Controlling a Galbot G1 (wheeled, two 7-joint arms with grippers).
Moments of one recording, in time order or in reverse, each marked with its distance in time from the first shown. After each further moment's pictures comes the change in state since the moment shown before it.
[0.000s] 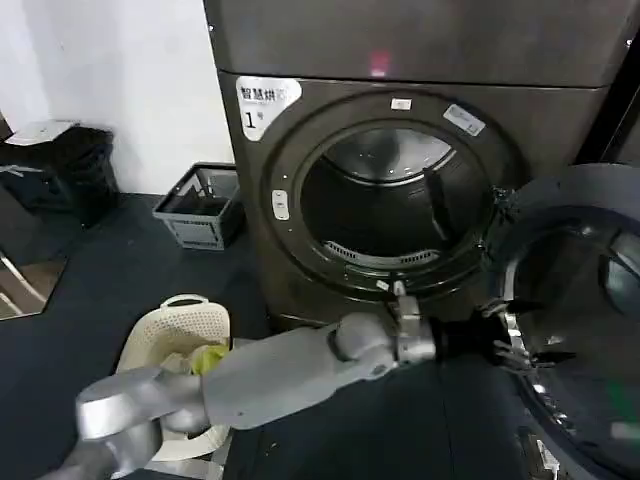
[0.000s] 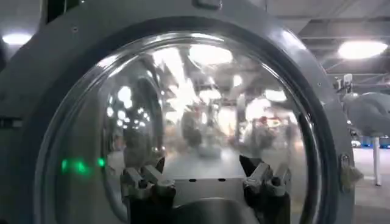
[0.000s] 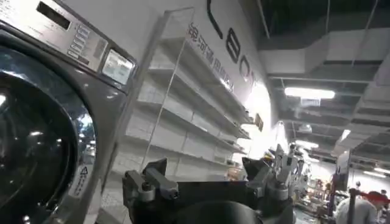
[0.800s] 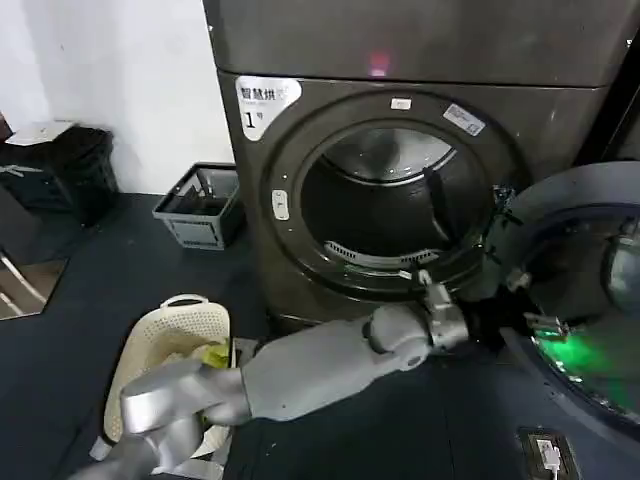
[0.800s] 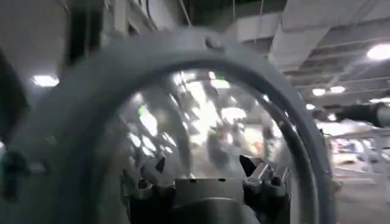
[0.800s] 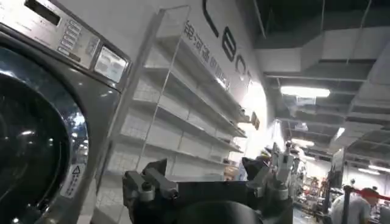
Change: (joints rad) left arm 0.002 -0.117 -0.039 0.130 0.114 -0.181 -0.126; right arm 0.006 -0.014 0.007 -0.033 -0.001 0.006 0.000
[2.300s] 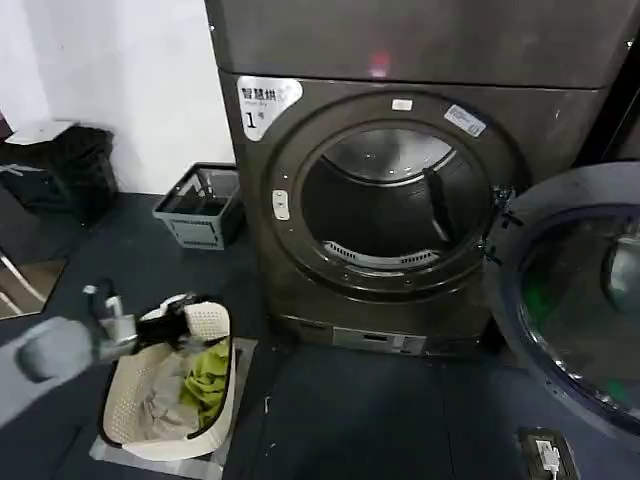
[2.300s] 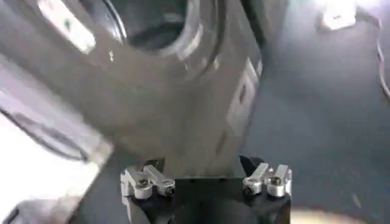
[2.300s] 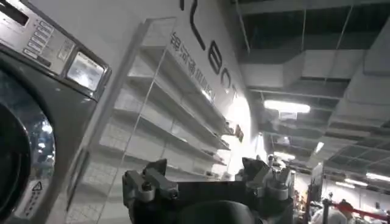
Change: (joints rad) left arm 0.373 1.274 -0.346 -0.339 0.441 0.181 0.189; right arm 0.059 -0.092 0.024 -0.102 -0.087 0.037 -0.004
